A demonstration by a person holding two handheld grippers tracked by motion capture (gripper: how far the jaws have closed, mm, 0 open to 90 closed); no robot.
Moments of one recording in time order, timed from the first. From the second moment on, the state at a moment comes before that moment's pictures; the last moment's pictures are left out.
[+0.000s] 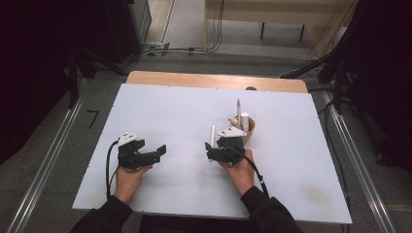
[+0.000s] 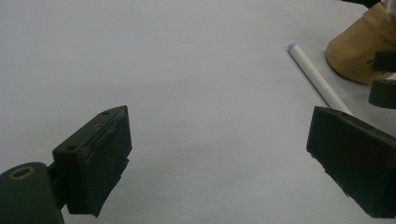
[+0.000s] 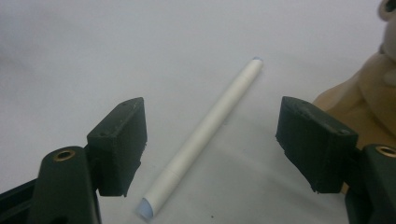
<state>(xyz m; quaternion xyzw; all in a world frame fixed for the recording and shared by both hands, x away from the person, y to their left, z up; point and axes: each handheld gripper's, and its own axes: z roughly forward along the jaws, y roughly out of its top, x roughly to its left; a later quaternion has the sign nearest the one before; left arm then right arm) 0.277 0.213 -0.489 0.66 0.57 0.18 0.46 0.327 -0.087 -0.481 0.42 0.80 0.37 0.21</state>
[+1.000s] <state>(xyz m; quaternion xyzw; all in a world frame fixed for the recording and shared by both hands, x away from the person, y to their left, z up) 0.277 0.214 -0.489 0.66 0.57 0.17 0.46 0.364 -0.064 -0.505 0.47 0.79 0.33 0.22</state>
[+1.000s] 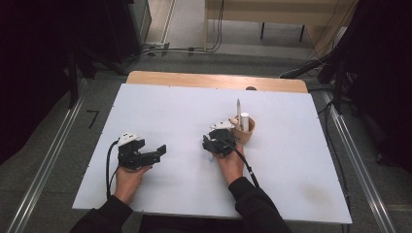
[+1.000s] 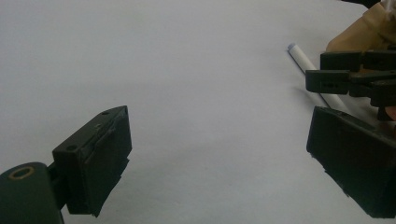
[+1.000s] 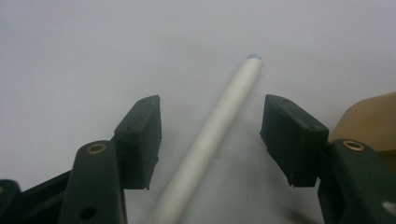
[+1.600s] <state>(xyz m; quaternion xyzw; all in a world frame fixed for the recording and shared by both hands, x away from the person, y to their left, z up) 0.278 0.212 -0.490 0.66 0.57 0.17 0.46 0.369 -0.064 -0.506 0.48 0.78 0.33 0.21</state>
